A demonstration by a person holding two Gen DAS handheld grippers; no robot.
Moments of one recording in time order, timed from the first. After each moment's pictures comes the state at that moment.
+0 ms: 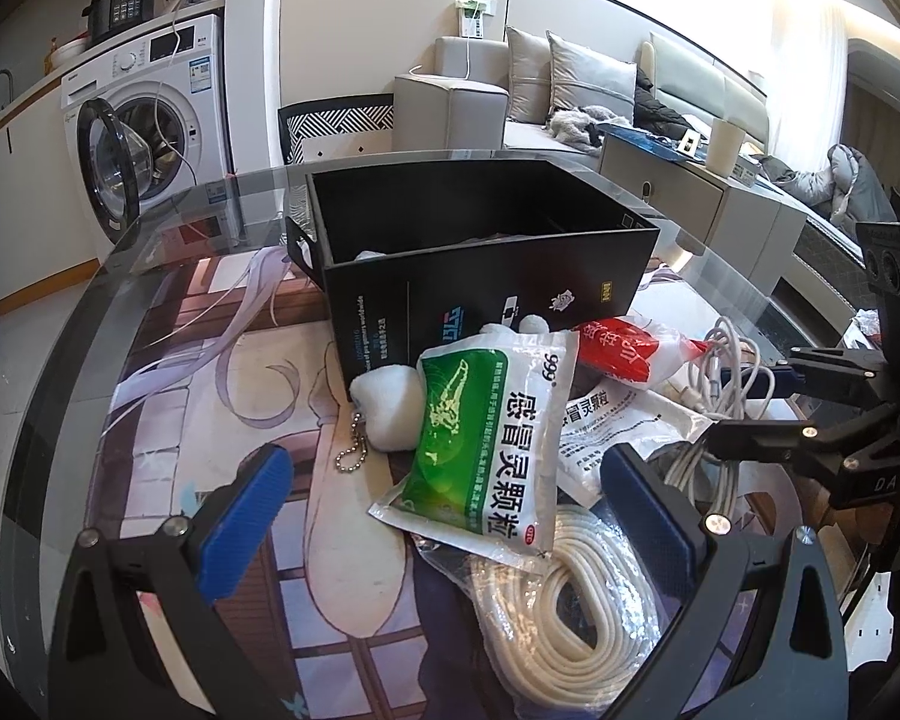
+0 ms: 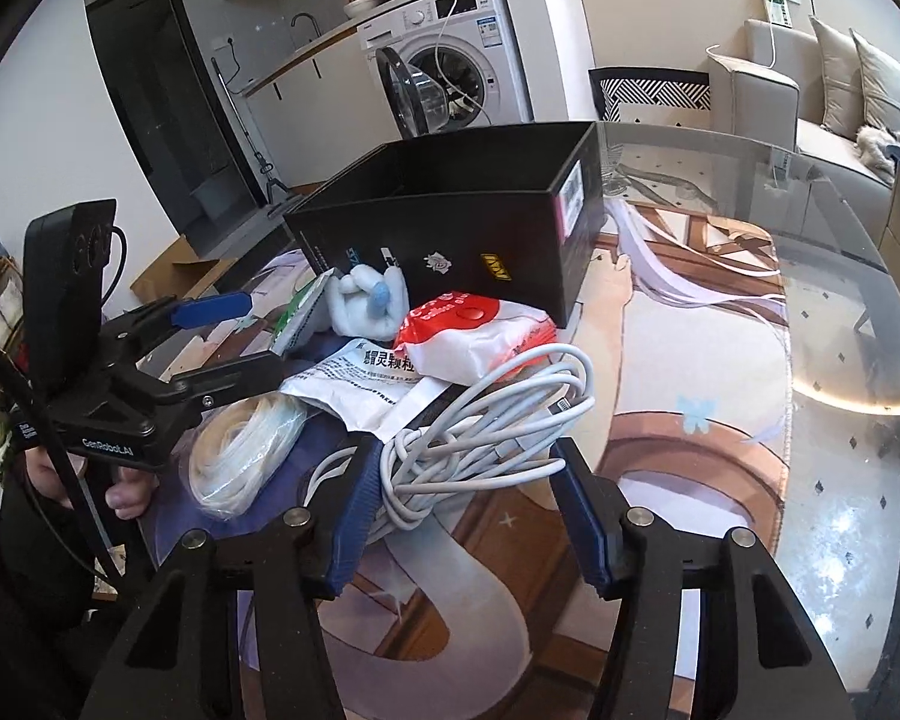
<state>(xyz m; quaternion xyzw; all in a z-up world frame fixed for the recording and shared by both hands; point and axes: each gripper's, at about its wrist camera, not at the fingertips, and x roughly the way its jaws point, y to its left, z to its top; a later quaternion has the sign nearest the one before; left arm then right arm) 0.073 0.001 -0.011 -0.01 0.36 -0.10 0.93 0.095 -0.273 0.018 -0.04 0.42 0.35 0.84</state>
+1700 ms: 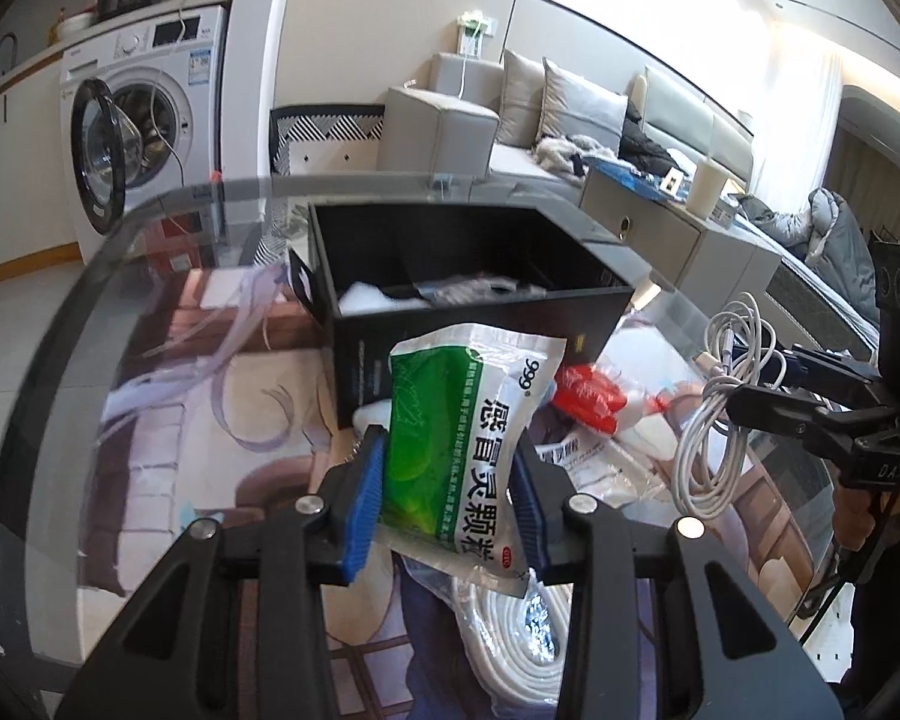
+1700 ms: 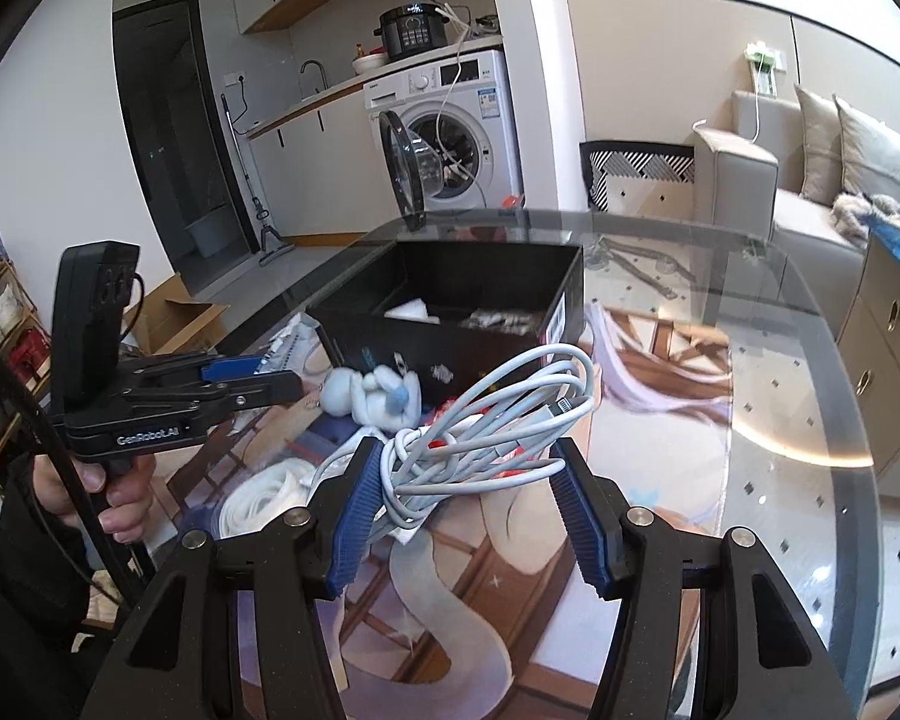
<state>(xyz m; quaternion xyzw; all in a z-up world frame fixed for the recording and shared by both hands) 0.070 0.020 0.014 -0.06 0.34 -0.13 0.93 0.078 -0.278 0.073 -0.05 0.34 0.33 0.88</state>
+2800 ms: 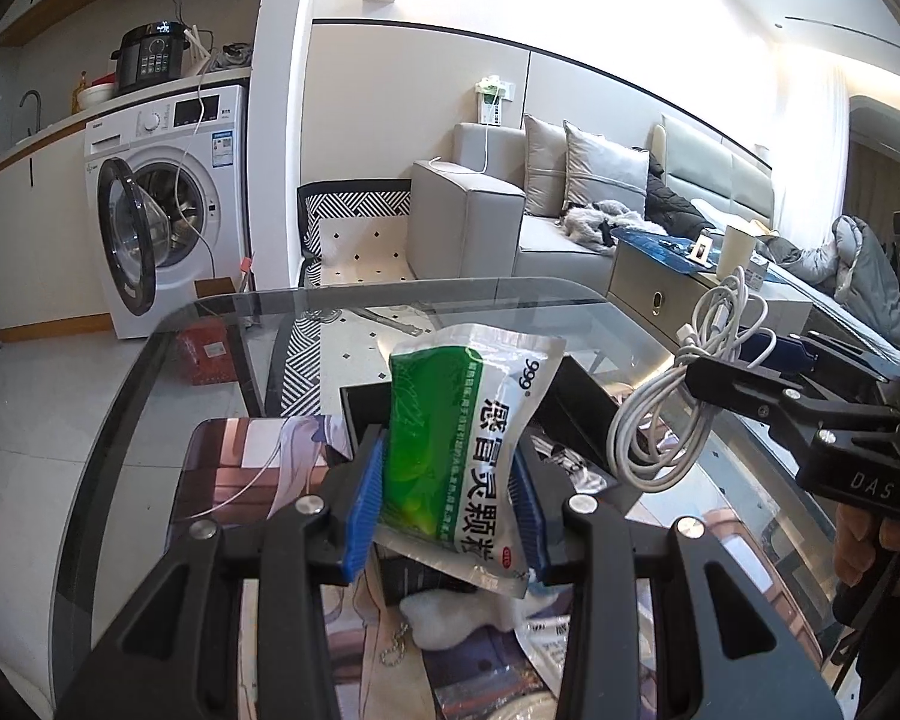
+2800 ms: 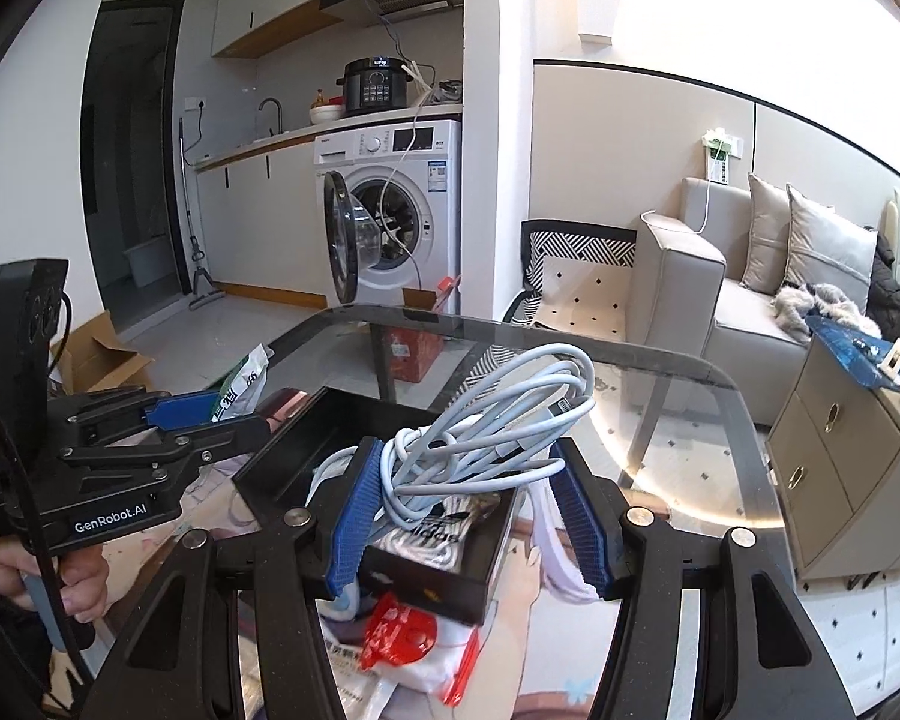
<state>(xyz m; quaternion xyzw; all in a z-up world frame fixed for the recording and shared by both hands) 0.119 0.022 0.068 -0.04 0.27 -0.08 0.96 0.141 -0.219 0.136 -0.09 0.26 0.25 0.93</state>
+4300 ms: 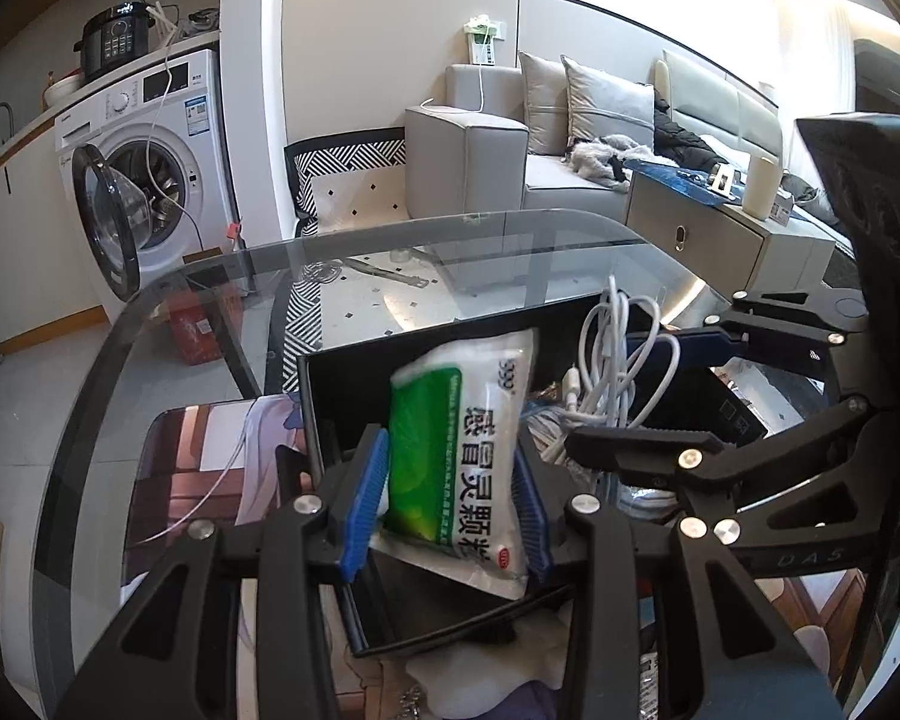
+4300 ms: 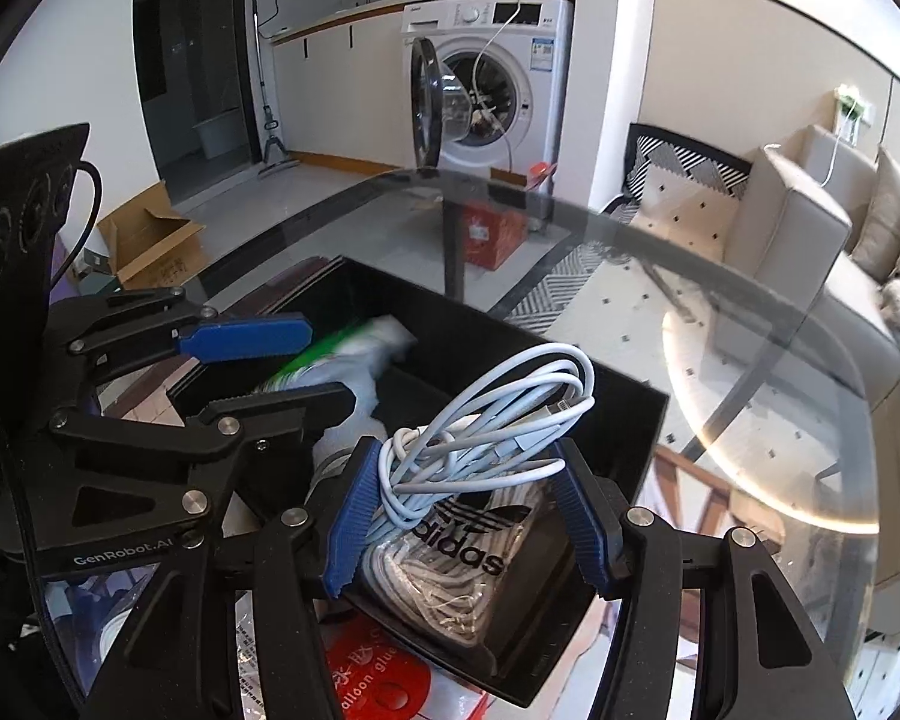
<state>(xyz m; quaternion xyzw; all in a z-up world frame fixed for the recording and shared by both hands) 0.177 0.000 0.027 0.01 0.33 -0.08 0.94 0.244 -0.151 0.057 -0.17 0.38 0.35 0.84</state>
